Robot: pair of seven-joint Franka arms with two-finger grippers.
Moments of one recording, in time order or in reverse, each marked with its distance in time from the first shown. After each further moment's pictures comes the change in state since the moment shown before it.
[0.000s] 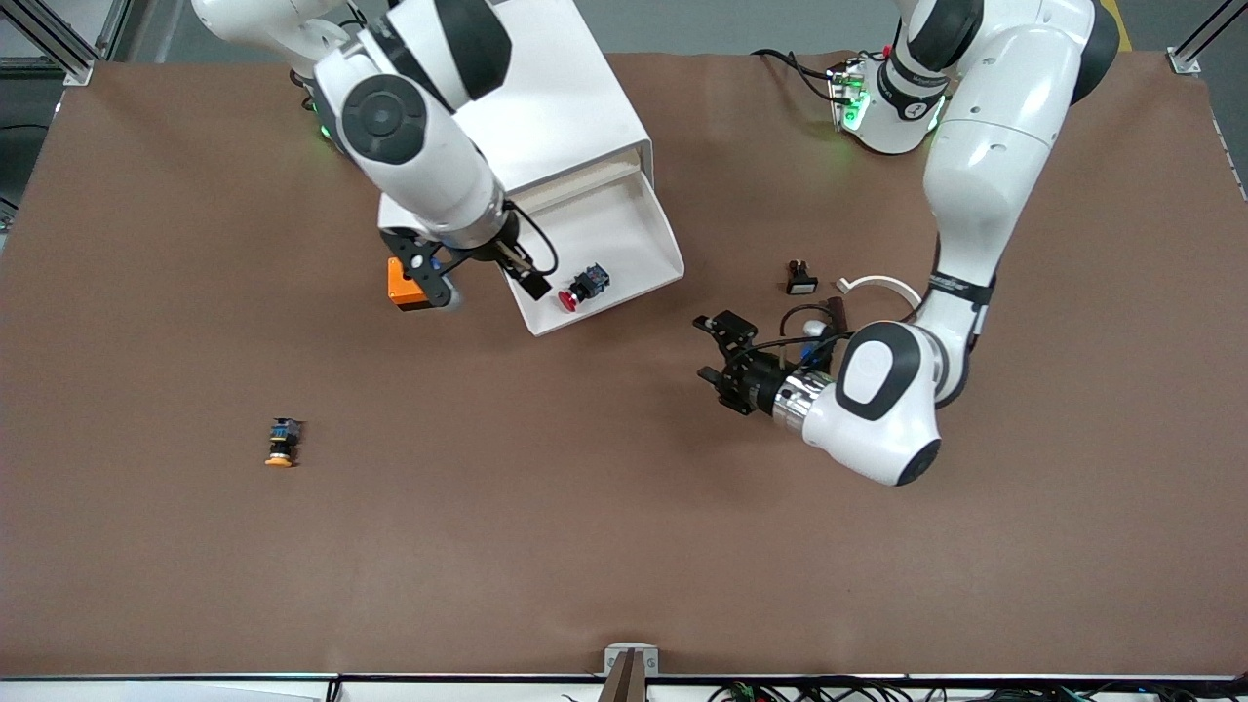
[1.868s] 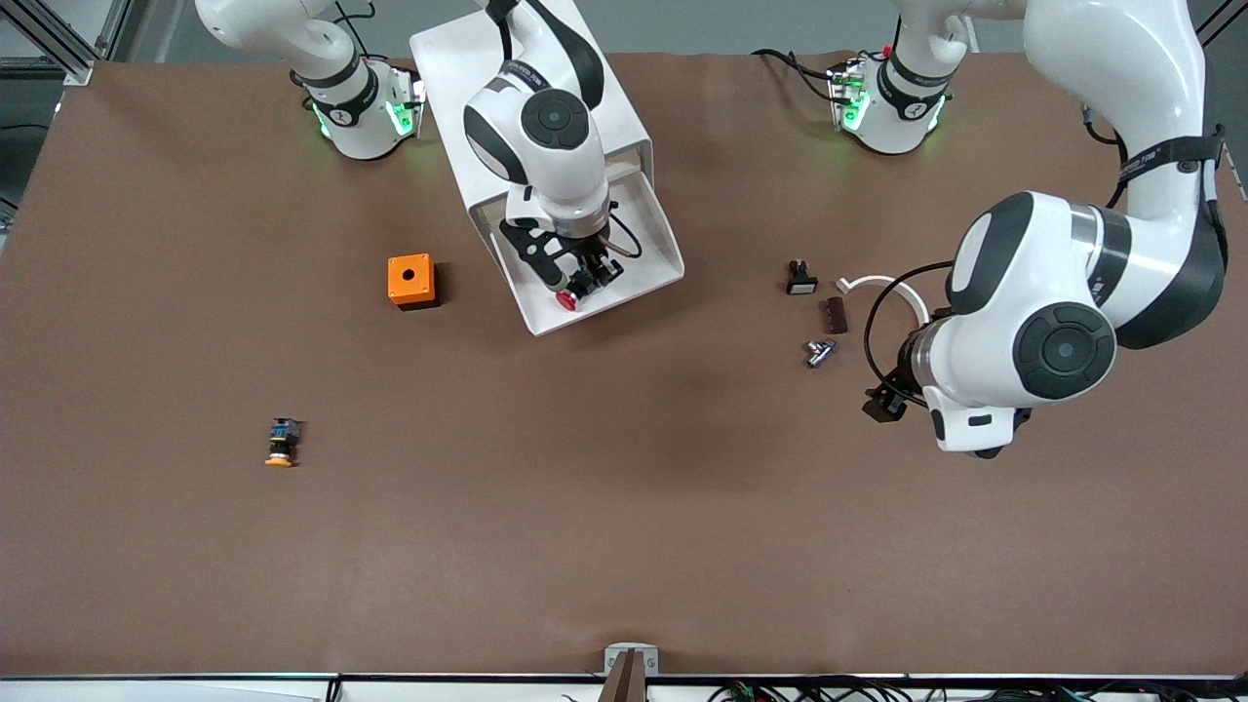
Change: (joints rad) left arm 0.045 -0.299 -0.007 0.023 0.794 -0.086 1.022; right arm 0.196 0.099 -0.004 -0.193 -0.153 0.357 0.216
